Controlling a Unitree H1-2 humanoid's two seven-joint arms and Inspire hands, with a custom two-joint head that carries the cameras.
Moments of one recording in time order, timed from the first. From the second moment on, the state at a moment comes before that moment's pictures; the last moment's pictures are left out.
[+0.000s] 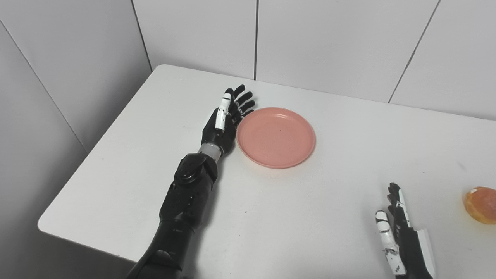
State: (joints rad) left arm -0.50 0.08 0.16 0.41 -0.37 0.09 -0.12; right arm 0.09 -0.04 0.13 -0.19 -0.30 -0.07 0.00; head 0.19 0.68
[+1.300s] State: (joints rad) left arm -0.28 -0.03 0.01 0.06 -0.37 0.29 -0.17; right arm 0.05 0.04 0.12 -0.21 -0.38 0.01 -0.04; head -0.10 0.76
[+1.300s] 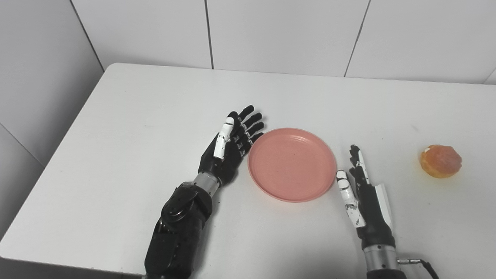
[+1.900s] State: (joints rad) left arm -0.29 -0.04 0.02 0.09 -0.37 0.25 -0.20; right arm 0.01 0.03 0.10 -0.21 -0.40 0.01 -0.07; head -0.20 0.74
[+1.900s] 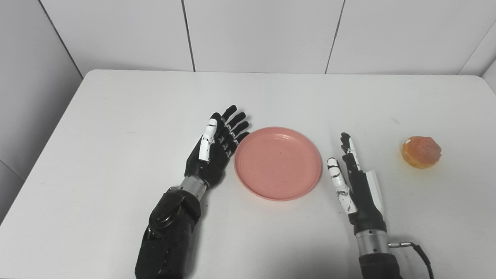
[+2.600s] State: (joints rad) left arm -0.29 -0.04 0.02 0.15 -0.35 0.13 -0.21; right arm -0.15 -0.13 -0.01 -0.28 -0.49 0.01 -0.10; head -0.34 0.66
